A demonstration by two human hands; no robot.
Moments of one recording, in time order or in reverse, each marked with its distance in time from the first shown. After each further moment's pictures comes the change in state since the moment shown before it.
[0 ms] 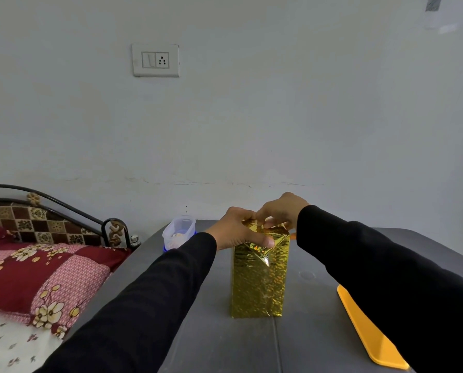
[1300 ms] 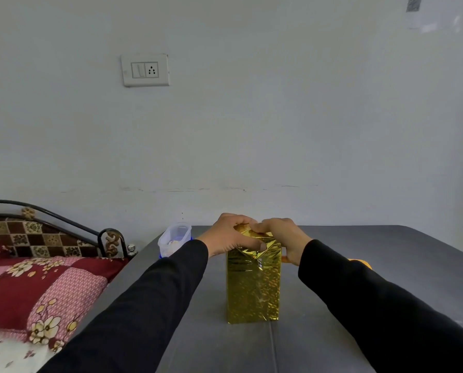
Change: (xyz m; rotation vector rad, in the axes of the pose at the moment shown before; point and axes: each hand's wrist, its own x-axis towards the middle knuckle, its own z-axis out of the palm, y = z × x) left_hand 0.007 -0.009 0.000 0.029 0.008 0.015; right_hand 0.005 0.046 0.029 0.600 -0.079 0.095
